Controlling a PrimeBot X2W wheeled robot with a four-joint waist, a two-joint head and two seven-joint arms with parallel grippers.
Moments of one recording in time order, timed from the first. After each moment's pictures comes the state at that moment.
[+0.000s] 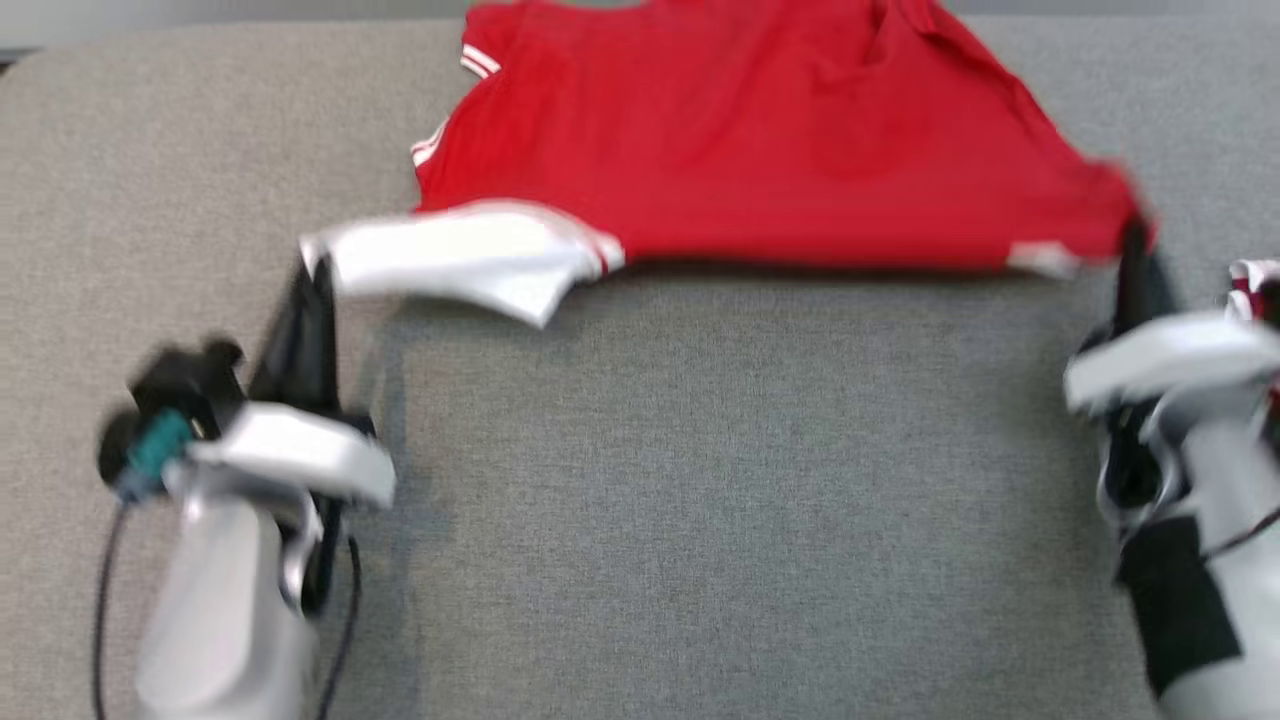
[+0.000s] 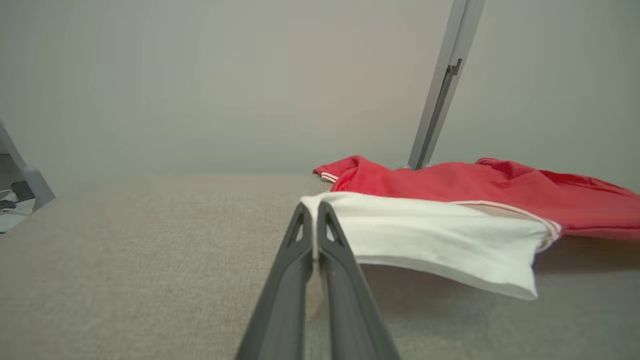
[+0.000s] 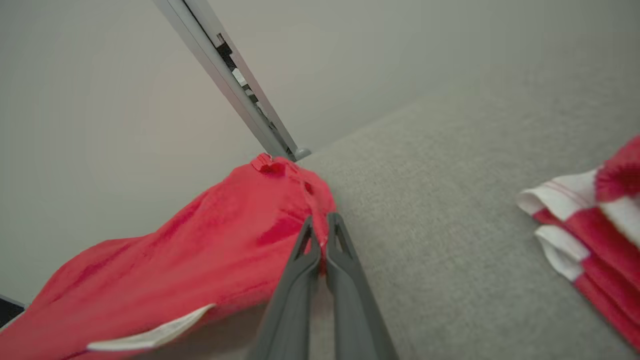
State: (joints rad) left arm -0.52 0.08 0.01 0.47 -0.18 -0.10 -0.26; right arm -0.76 -0.12 -0.08 0.84 0.51 0.13 -0.26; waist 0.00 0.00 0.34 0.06
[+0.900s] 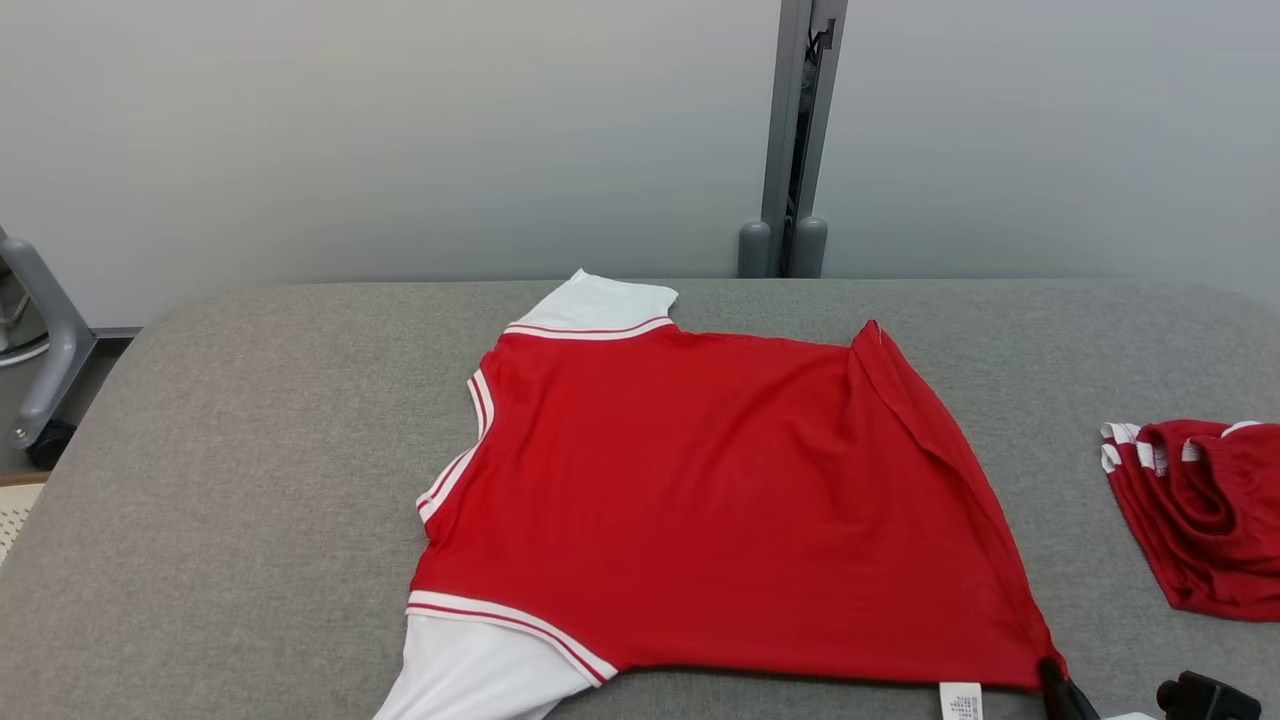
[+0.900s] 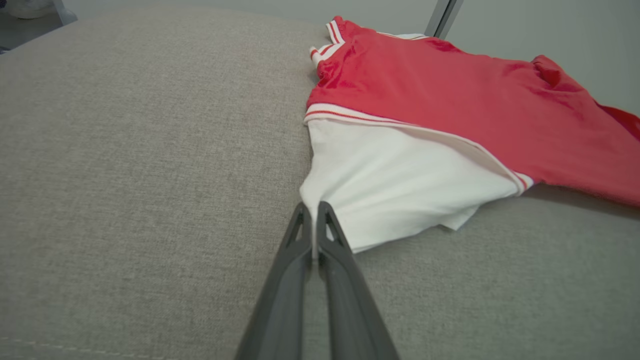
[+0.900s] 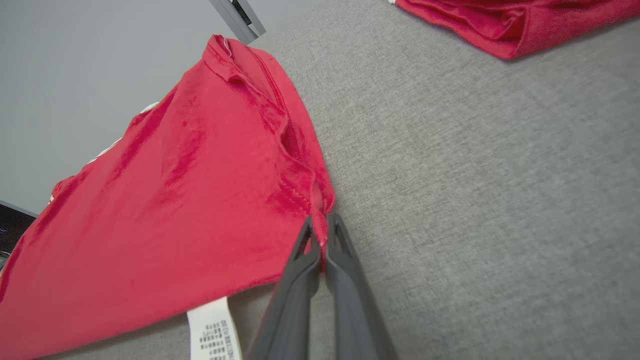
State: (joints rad) left arm 0.16 0.05 -0.05 0.51 -0.26 -0.08 -0.26; right arm -0.15 -0.11 0.16 0.88 0.75 0.13 -0.26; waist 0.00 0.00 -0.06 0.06
